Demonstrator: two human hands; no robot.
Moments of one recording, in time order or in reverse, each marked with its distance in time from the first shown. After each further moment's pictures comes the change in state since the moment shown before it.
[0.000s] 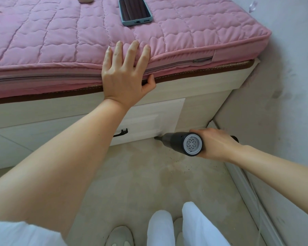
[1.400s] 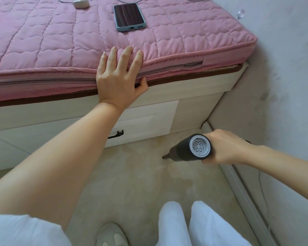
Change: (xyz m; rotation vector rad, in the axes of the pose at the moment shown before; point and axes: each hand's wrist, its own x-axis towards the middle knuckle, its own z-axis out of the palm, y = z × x) left_hand -0.001 -0.002 0.000 -0.040 0.013 -0.014; right_hand -0.036 0.004 -0.032 -0.066 -0.091 0.041
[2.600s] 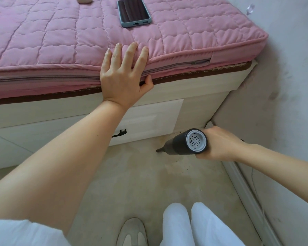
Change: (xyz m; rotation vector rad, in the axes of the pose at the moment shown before) left_hand 0.000 0.002 0.002 0.004 0.033 0.005; right_hand 0.022 -0.013 0.005 0.115 0.051 0.033
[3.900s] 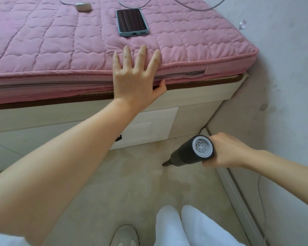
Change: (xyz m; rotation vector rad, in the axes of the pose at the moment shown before) left_hand 0.030 0.032 -0.007 -0.058 -0.172 -0.043; right_hand -0.012 0.020 -0.020 -0.085 -0.100 0.074
